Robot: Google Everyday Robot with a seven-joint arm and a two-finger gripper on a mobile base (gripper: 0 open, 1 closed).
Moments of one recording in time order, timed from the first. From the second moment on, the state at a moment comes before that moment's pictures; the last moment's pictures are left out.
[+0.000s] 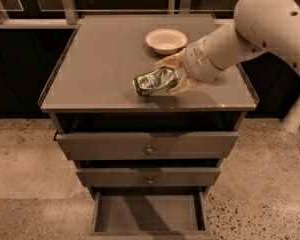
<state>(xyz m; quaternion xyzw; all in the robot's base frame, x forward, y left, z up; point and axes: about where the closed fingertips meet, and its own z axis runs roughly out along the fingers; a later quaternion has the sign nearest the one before) 0.583 -0.069 0.878 -0.85 0.38 -0.03 0.36</state>
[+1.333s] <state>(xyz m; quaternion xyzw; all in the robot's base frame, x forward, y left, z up) 0.599 -0.073 0.865 -0.84 0.39 -0.01 0.37</state>
